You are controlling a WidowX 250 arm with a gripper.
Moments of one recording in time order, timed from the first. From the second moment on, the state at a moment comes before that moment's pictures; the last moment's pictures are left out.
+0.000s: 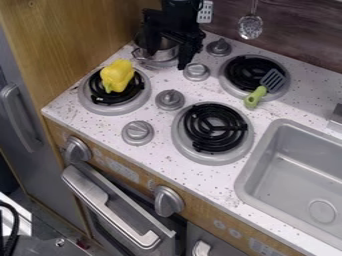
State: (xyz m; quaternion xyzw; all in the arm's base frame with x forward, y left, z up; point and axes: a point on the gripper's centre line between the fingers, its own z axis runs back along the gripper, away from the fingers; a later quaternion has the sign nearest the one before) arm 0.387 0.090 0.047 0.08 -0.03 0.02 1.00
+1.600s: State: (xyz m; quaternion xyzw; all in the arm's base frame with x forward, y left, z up) arm 0.369 0.207 -0.002 0.06 0.03 0.16 0.98
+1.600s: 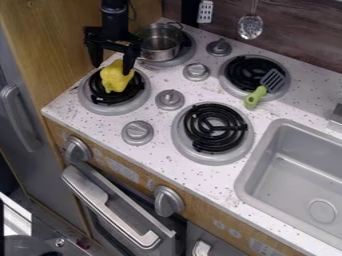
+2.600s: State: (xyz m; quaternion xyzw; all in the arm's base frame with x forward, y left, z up) arm 0.378 0.161 0.003 0.07 0.00 0.10 0.99
